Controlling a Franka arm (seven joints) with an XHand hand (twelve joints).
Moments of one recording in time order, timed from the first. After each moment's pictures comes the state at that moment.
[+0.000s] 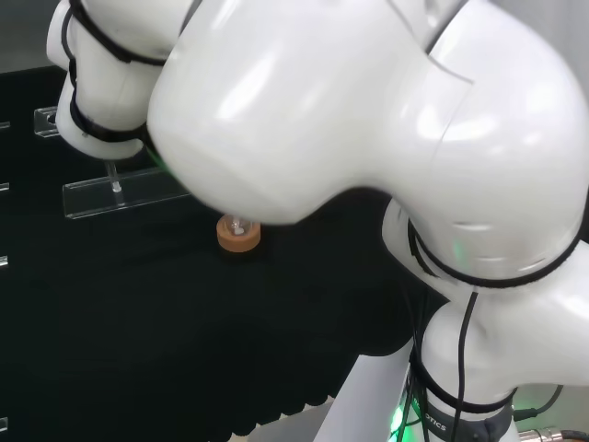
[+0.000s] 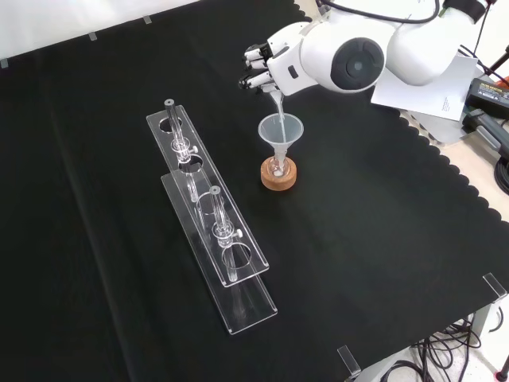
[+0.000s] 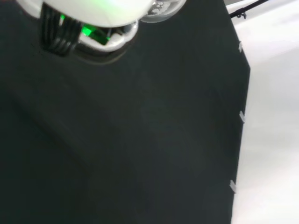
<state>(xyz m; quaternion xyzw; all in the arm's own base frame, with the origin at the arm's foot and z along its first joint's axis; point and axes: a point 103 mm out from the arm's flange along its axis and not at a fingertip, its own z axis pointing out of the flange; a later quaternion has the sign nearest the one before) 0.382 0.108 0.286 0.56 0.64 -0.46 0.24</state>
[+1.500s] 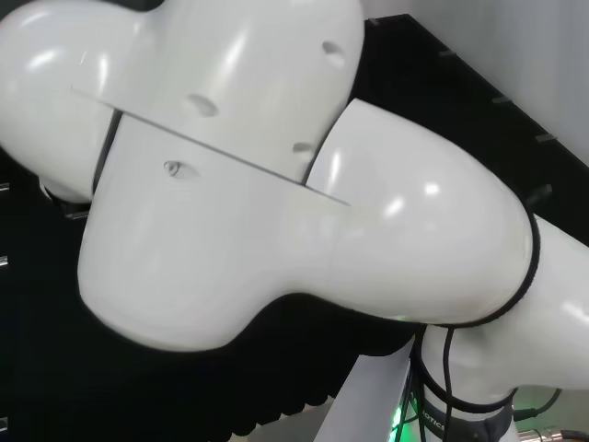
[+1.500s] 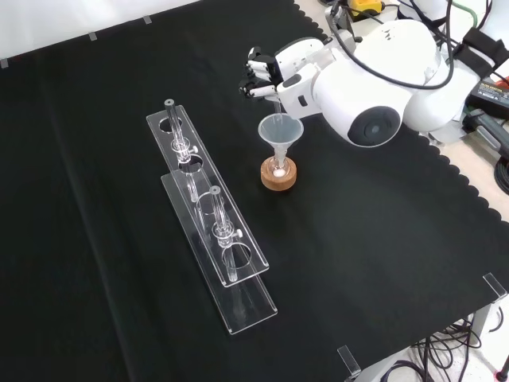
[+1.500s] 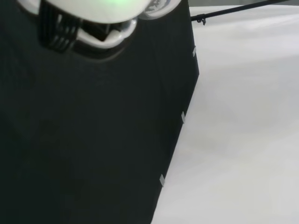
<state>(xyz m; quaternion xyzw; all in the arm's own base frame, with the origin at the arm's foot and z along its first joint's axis) 0.387 0.131 0.289 0.51 0.59 -0.54 0.32</state>
